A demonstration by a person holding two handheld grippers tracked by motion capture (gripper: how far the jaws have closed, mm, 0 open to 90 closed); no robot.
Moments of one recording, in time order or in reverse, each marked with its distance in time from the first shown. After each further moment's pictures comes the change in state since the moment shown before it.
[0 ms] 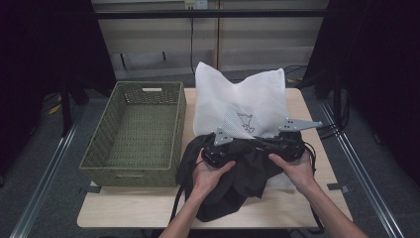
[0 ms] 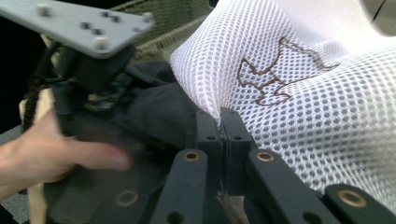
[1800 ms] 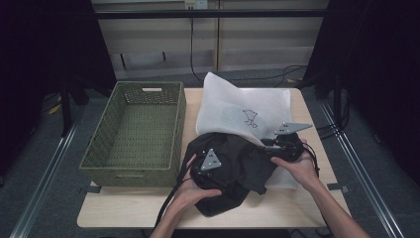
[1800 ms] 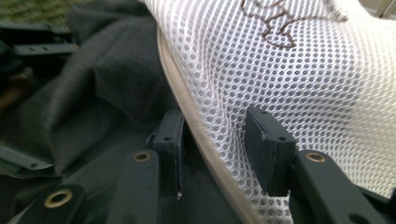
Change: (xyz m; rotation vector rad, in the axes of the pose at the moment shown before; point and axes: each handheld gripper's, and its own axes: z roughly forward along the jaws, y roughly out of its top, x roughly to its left) left arm 0.005 -0.075 -0.010 0.046 -0.102 0.185; right arm -0.043 -0.036 0.022 0.200 -0.123 -0.063
